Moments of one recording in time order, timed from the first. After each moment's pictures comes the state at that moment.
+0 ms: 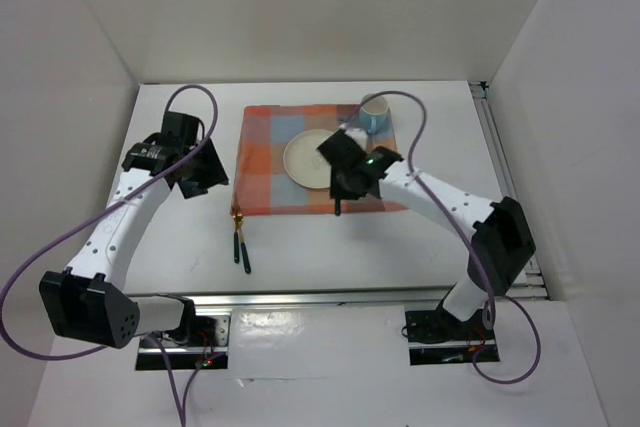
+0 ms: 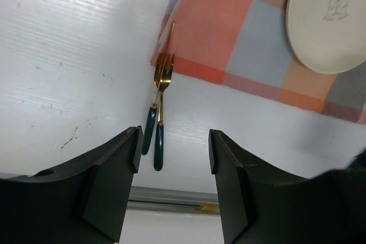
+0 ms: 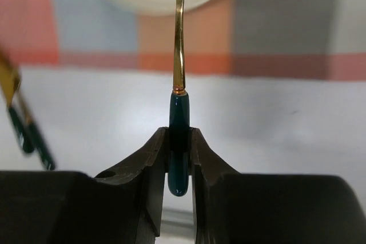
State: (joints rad) left arm -0.15 1.27 1.27 -0.98 -0.06 -0.60; right arm 0.87 1.64 1.35 -0.76 0.28 0.74
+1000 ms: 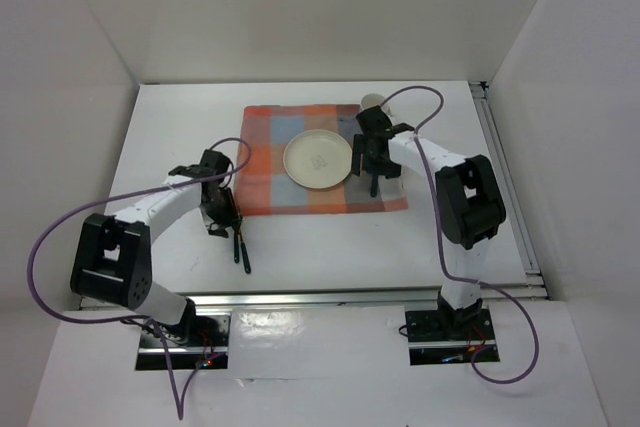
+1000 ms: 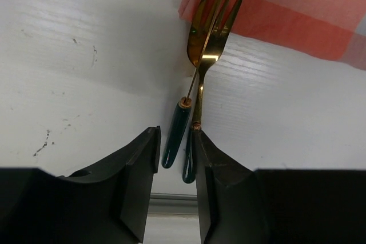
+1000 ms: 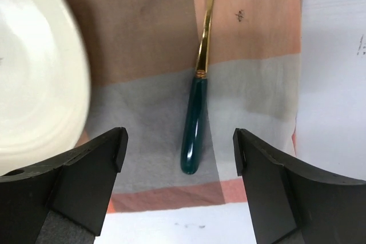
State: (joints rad) left arm -0.21 1.48 0.92 -0.79 0.01 -0.59; right arm 0.40 1.94 1.40 -0.59 0.24 0.48
